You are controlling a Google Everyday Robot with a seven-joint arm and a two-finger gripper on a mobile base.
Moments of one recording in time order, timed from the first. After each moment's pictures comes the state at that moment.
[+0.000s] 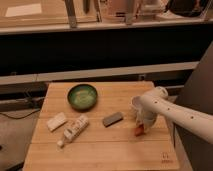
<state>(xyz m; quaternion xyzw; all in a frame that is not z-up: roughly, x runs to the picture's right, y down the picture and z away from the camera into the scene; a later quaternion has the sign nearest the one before) 0.224 0.224 0.814 -0.34 -0.14 -0.34 0.87</state>
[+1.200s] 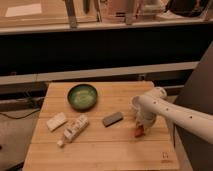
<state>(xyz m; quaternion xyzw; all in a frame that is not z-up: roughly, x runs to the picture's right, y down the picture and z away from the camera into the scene) 0.222 0.228 0.810 -0.34 -0.15 -0.35 0.86</state>
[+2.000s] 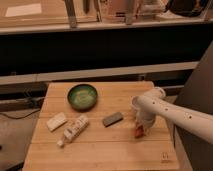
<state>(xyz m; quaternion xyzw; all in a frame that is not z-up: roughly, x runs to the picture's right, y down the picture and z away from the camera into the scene) 0.219 0.230 0.807 -0.35 -0.15 -0.36 0.85</state>
